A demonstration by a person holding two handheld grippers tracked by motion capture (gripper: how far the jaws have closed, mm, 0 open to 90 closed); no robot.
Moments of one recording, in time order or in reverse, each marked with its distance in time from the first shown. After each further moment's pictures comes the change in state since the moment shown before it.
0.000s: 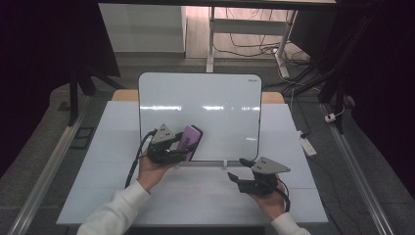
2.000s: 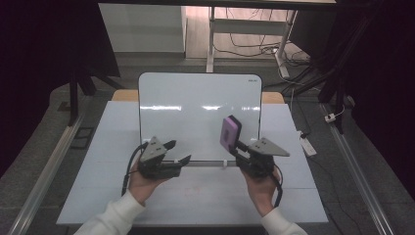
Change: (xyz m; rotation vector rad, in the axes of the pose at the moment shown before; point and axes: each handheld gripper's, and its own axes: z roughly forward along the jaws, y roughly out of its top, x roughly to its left) left arm -0.011 -0.029 -0.049 -0.009 0.053 0.026; right arm 0.001 0.064 0.000 -0.081 -0.205 0.128
